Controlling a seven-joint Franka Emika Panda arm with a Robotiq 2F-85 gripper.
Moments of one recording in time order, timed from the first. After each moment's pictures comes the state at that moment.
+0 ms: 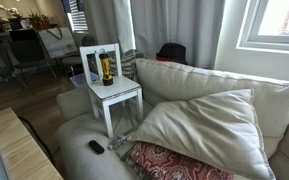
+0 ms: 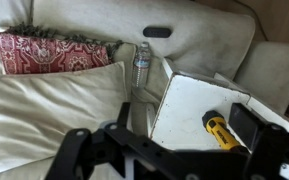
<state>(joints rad) 0.06 -0.37 0.10 -2.39 0.04 1.98 0.11</state>
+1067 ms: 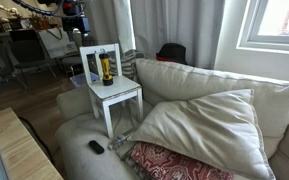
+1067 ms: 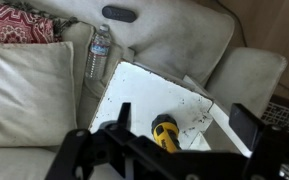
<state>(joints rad) 0.18 0.06 0.24 -2.23 0.04 2.22 0.22</state>
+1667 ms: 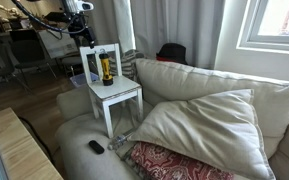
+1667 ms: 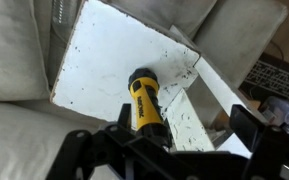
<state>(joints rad) 0.22 0.18 0.23 -2.26 0.00 2.65 0.23</state>
